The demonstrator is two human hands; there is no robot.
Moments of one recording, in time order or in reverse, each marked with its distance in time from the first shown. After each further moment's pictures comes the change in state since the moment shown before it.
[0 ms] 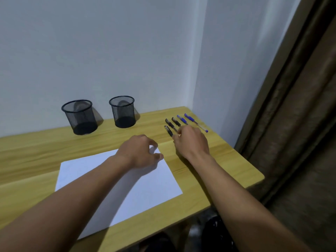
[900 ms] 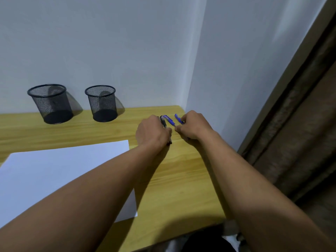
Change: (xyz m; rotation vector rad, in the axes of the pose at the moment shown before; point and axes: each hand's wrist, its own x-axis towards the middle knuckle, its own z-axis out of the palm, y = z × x) left_hand 0.115 0.105 0.051 -0.344 0.361 -0.489; right_hand 0.123 0.090 -0.002 0.033 -0.333 -0.040
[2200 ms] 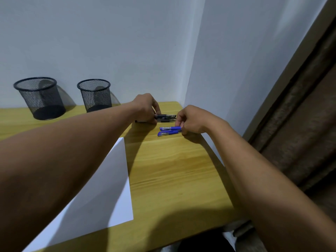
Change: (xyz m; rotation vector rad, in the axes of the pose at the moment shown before) left_hand 0.083 0.000 -0.030 0.142 -0.436 0.223; right_hand 0.005 0.004 -0.024 -0.026 -0.279 -0.146
